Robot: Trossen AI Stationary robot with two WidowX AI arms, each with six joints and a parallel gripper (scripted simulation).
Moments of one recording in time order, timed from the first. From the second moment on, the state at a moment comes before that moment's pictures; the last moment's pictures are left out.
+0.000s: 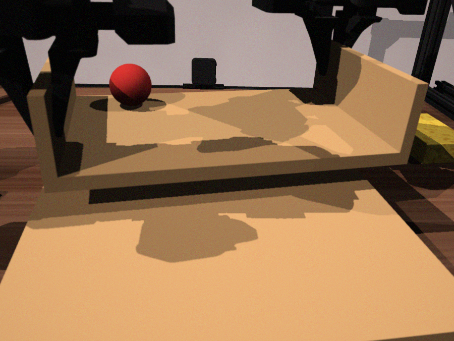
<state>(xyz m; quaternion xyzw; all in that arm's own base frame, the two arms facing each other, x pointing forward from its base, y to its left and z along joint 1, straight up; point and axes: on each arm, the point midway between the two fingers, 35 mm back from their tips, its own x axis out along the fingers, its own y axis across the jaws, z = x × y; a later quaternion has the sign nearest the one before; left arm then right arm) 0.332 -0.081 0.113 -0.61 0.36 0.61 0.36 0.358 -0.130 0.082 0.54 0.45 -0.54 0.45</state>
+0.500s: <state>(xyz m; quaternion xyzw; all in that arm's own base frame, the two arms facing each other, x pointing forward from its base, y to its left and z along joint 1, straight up) 0.331 -0.076 0.113 -0.61 0.36 0.61 0.36 0.356 -0.135 0.083 0.54 0.45 -0.54 0.45</state>
